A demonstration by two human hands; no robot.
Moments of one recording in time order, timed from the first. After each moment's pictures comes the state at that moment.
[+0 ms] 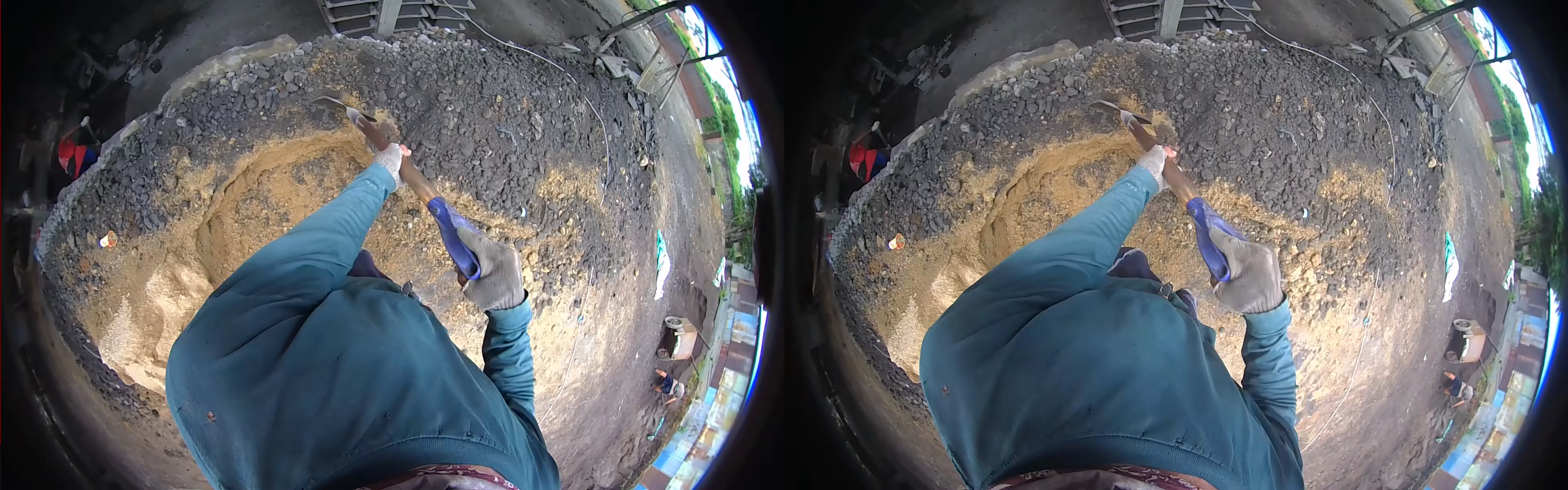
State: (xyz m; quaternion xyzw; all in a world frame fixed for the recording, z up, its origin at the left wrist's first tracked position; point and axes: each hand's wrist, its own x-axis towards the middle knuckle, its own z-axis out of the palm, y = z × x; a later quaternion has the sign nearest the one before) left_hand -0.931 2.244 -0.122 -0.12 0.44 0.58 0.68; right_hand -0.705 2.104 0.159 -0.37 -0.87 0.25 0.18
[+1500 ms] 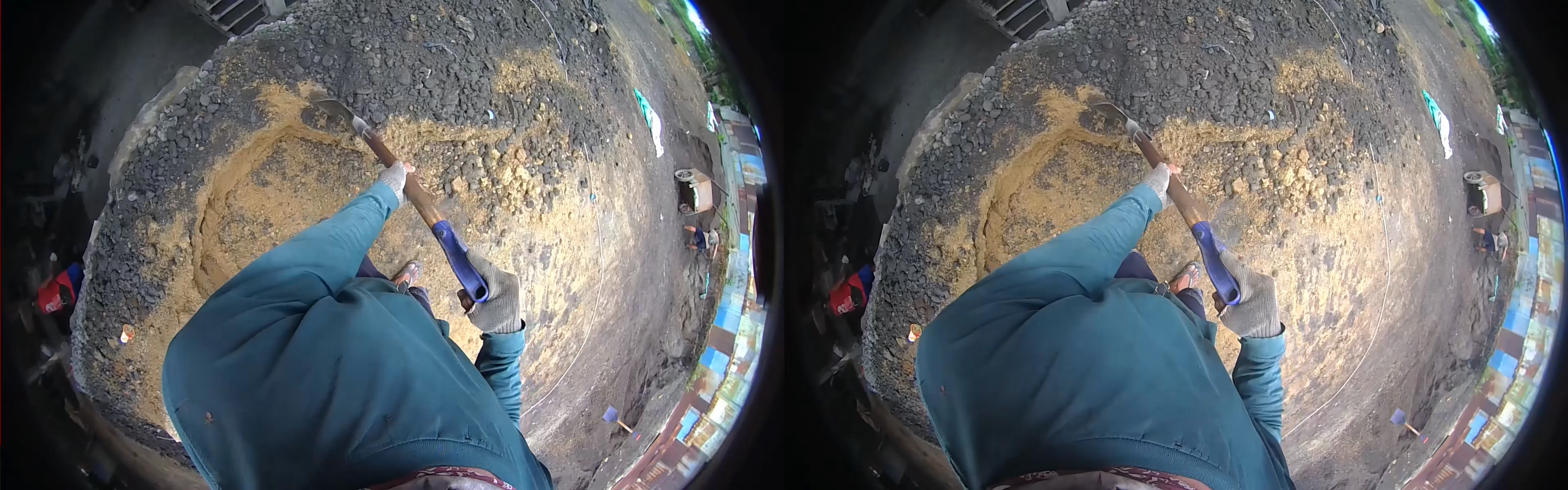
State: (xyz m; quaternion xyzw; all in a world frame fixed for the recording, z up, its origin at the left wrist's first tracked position) left_hand -0.763 2.147 -0.187 -0.02 0.52 0.36 0.78; right_hand -0.629 1.938 0.130 -0.63 -0.69 0.29 0.22
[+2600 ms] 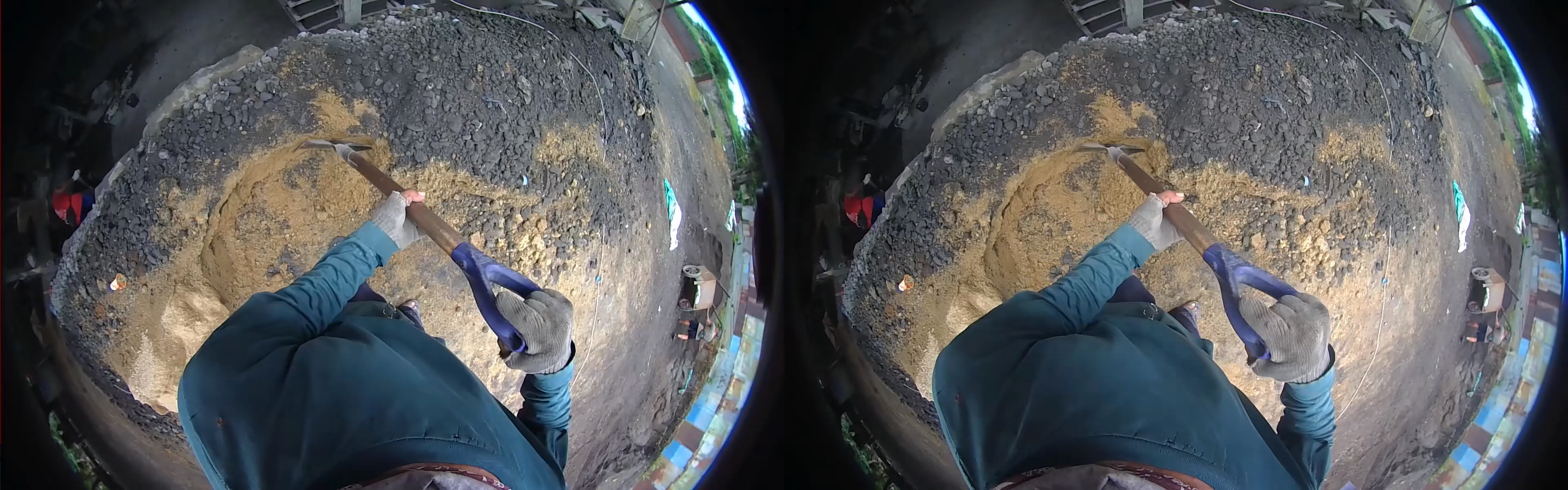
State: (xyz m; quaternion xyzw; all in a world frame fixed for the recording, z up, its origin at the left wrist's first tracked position) left_hand -0.865 2.140 -0.027 -0.18 0.34 0.48 0.79; right_hand -0.643 2.070 0.230 -0.31 -0.92 0.14 0.18
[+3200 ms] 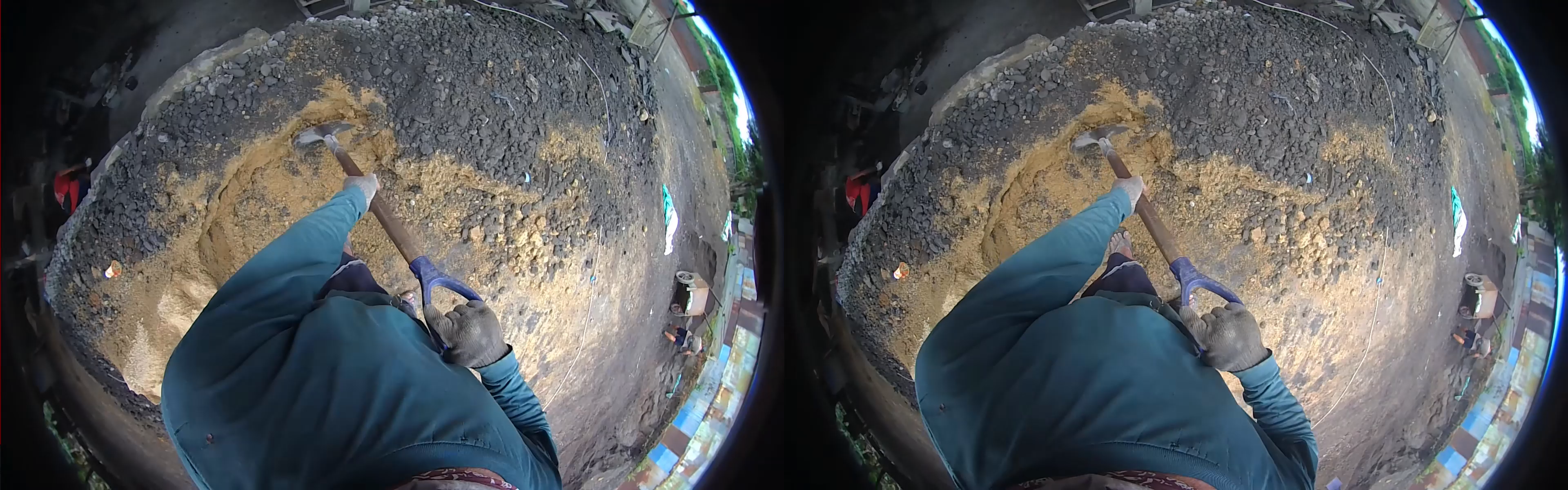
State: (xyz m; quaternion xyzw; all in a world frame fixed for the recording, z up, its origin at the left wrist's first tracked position) left_hand -0.947 2.167 -0.181 -0.01 0.74 0.35 0.58; right_hand -0.683 2.013 0.133 -0.28 -0.94 0.18 -0.11
